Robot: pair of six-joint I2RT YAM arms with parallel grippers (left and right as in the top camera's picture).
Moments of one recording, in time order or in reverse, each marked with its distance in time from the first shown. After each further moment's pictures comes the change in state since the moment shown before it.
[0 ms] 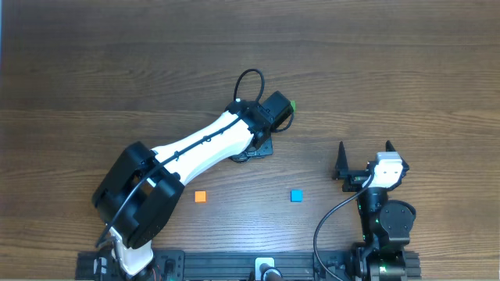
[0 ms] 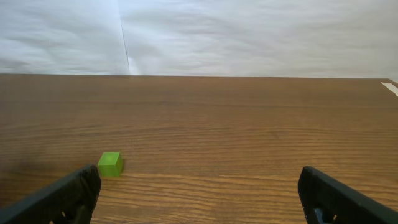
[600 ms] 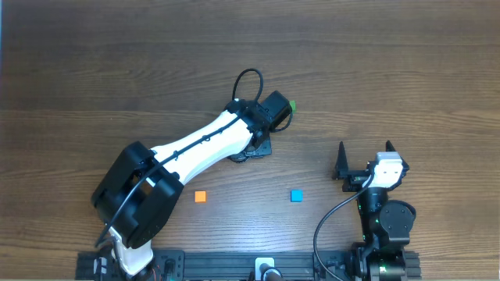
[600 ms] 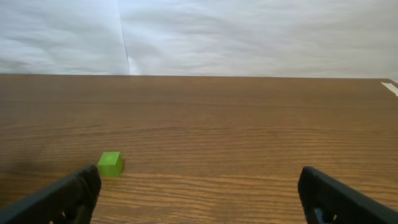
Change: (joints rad) left arm 0.006 -0.002 0.000 -0.012 -0.002 0.000; right arm 0.000 0.000 0.000 0.000 0.000 0.000
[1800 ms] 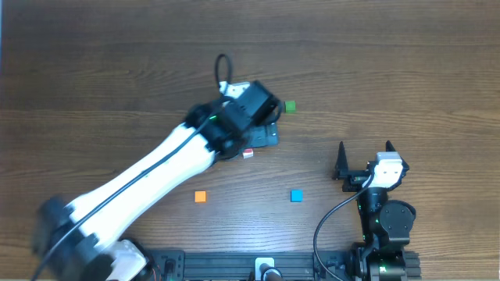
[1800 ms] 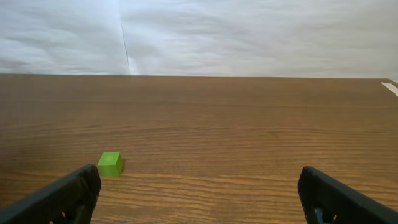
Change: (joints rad) left arm -0.006 -0.372 -0.006 -0.036 -0.018 0.011; right arm 0.000 0.000 0.000 0.000 0.000 0.000
